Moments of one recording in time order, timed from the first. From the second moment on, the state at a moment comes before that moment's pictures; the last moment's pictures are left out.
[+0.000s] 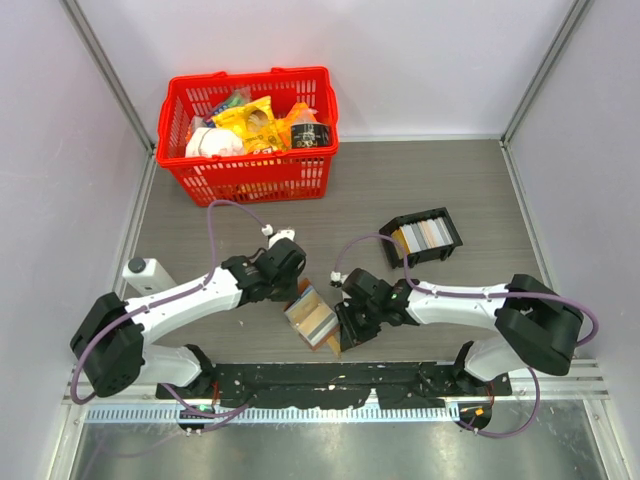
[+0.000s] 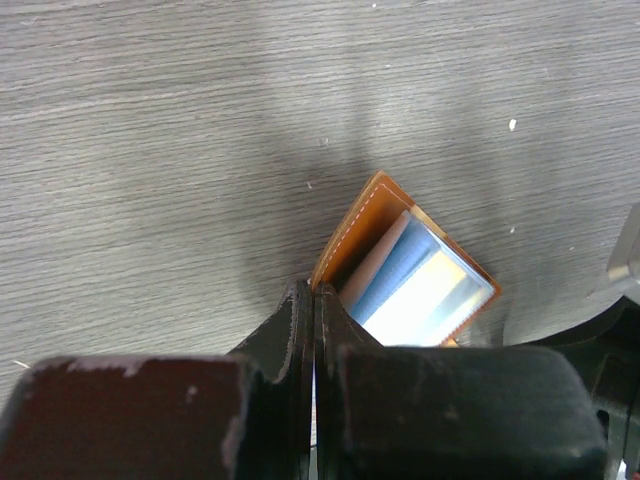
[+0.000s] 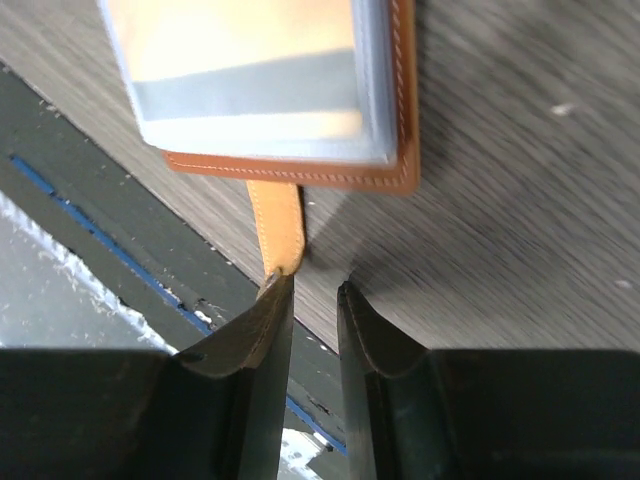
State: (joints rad) left arm -0.85 1.31 0.82 -0.54 -0.20 -0.76; right arm 1.01 1.43 0.64 -0.28 -0.31 0.59
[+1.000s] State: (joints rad) left arm -0.99 1.36 0.79 -0.27 -0.05 -0.86; right arm 1.02 1.27 0.60 -0.41 0.13 0.82
